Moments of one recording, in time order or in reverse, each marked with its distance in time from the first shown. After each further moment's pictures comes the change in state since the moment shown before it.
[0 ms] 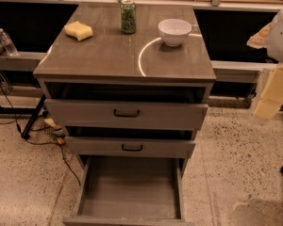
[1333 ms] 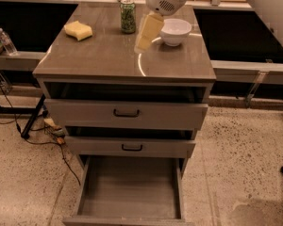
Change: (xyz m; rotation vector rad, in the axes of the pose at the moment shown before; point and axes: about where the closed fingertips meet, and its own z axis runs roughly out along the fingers) arm -0.252 -0.163 0.076 0.220 -0.399 -0.245
